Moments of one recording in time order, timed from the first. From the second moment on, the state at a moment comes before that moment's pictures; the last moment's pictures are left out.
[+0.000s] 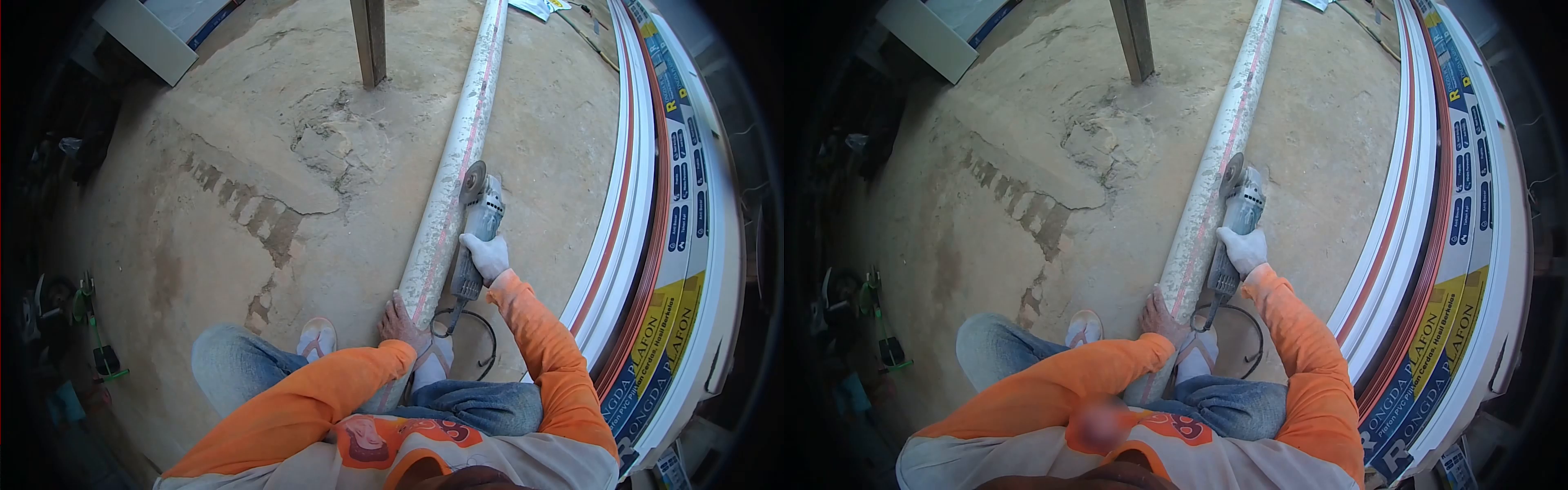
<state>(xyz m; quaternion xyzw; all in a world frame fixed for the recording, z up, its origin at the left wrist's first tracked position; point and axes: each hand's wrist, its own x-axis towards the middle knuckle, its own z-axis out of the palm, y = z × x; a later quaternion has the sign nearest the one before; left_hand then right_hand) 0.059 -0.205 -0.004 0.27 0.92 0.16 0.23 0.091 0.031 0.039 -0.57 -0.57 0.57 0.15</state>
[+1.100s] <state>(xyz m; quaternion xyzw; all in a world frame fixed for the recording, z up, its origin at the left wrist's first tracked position) 0.051 -0.218 -0.003 0.24 0.87 0.19 0.39 0.123 0.121 0.078 -0.57 -0.44 0.61 0.33</state>
